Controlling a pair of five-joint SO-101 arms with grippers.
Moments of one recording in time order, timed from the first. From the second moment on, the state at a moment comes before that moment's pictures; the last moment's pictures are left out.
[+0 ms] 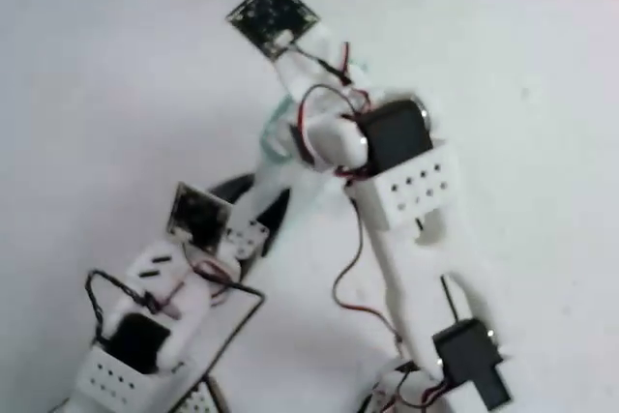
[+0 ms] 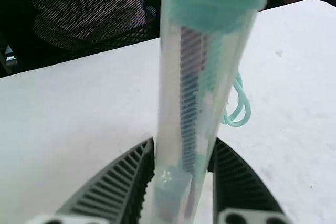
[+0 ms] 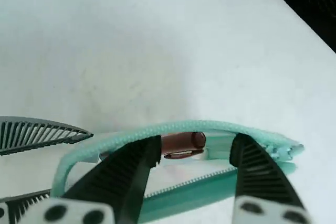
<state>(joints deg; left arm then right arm) 21.1 -90.9 84.0 35.9 -1.0 -29.3 -8.3 -22.4 90.8 22.1</state>
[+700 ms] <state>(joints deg) 20.7 -90.9 84.0 35.9 -1.0 -12.9 -13.7 -32.2 93.8 12.4</state>
